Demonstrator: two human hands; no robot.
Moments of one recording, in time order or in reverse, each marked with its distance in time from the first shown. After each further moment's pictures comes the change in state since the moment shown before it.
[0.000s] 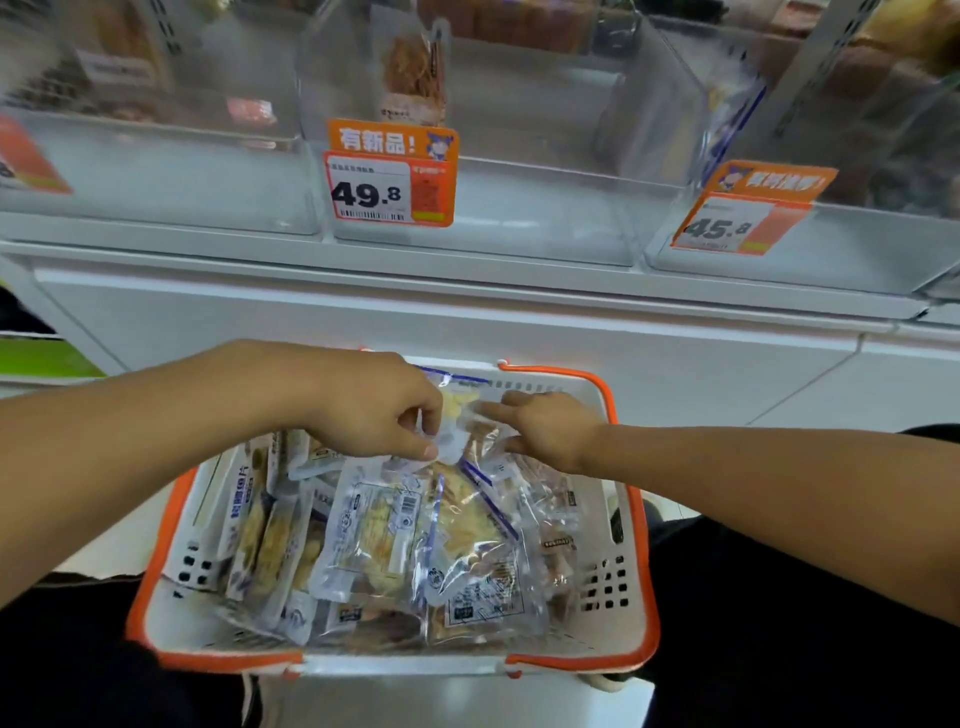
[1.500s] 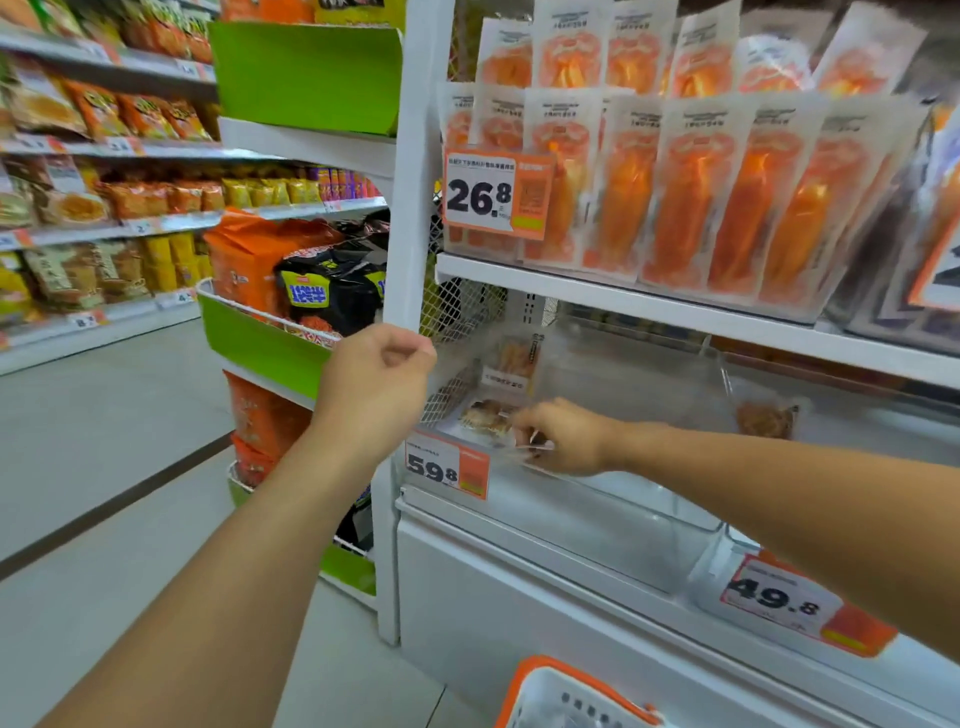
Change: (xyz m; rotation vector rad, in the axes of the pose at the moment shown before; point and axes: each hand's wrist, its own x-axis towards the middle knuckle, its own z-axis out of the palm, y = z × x) left_hand -0.198 -0.222 -0.084 -1.113 1.687 -0.547; right_hand 0.329 -0.140 -0.314 0.128 0.221 -0.394
